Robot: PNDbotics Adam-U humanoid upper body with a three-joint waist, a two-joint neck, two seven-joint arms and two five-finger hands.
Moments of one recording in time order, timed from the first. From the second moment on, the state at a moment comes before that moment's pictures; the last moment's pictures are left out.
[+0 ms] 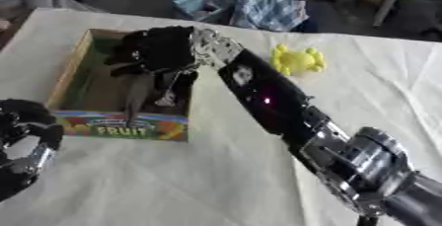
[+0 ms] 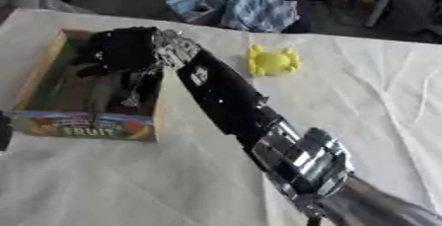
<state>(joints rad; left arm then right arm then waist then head) -0.28 0.25 -0.16 -1.86 0.08 0.02 -0.09 -1.22 -0.13 0.23 -0.69 2.02 -0.89 -0.37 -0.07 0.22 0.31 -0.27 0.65</state>
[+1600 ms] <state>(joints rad) -0.28 0.25 -0.16 -1.86 0.08 0.02 -0.09 -1.25 -0.16 0.19 -0.66 2.22 -0.75 -0.50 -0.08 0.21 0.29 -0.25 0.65</state>
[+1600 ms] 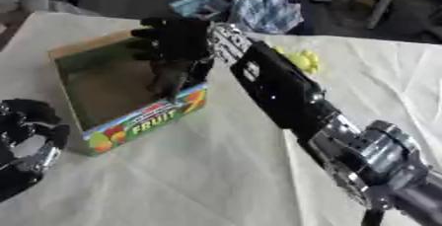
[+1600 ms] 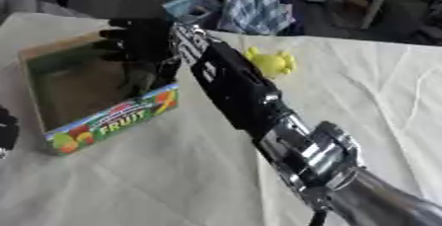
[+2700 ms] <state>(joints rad) -0.26 0.26 -0.15 -1.85 0.07 0.02 -0.08 -1.28 -0.27 0.29 -0.83 2.06 -0.75 -0.51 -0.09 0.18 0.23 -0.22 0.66</state>
